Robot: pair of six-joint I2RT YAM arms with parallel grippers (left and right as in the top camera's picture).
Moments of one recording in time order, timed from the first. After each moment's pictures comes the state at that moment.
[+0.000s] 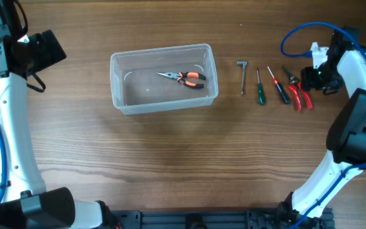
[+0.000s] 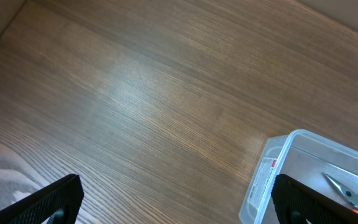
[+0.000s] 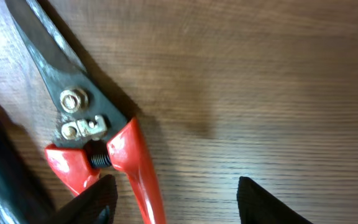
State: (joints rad) left arm 0.22 1.61 1.81 -1.20 -0.17 -0.26; right arm -0.31 2.11 1.55 -0.87 0.03 -0.38
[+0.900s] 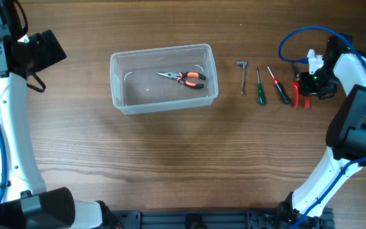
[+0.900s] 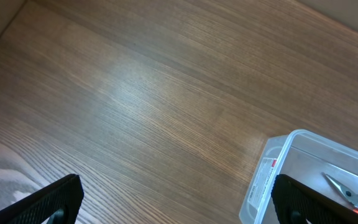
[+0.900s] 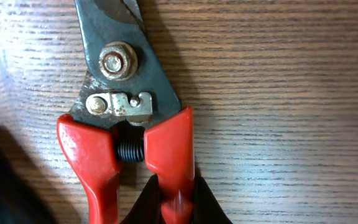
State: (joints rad) left arm 0.22 1.61 1.81 -1.20 -0.17 -0.26; right arm -0.32 2.14 1.51 -0.85 0.00 -0.30
